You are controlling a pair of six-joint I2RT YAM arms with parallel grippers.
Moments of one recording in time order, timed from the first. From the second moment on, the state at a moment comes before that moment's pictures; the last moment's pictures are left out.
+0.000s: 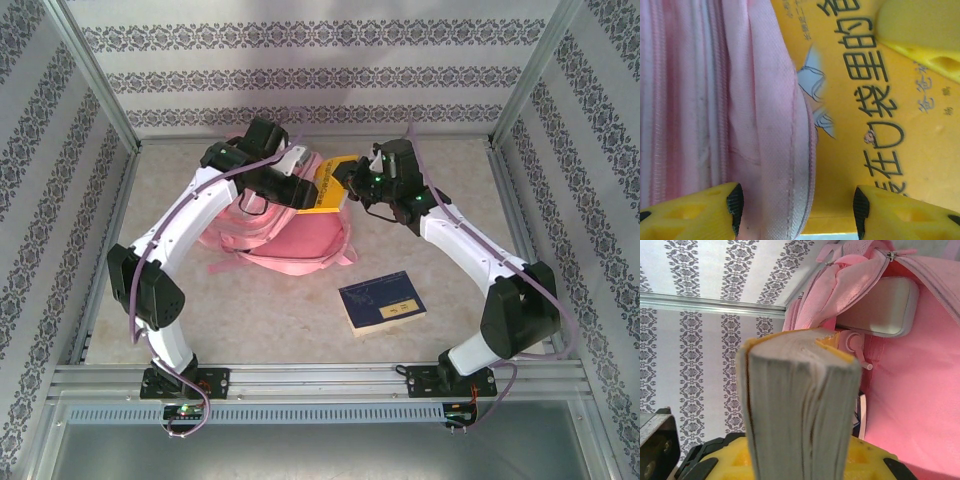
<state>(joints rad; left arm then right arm) -0.47 1.78 1.85 -1.07 0.32 -0.15 0.42 1.53 1.23 -0.11 -0.44 1.21</state>
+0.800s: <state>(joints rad) -0.49 1.74 1.97 -1.13 -0.07 -0.11 0.44 1.39 1.02 -0.02 -0.36 1.14</state>
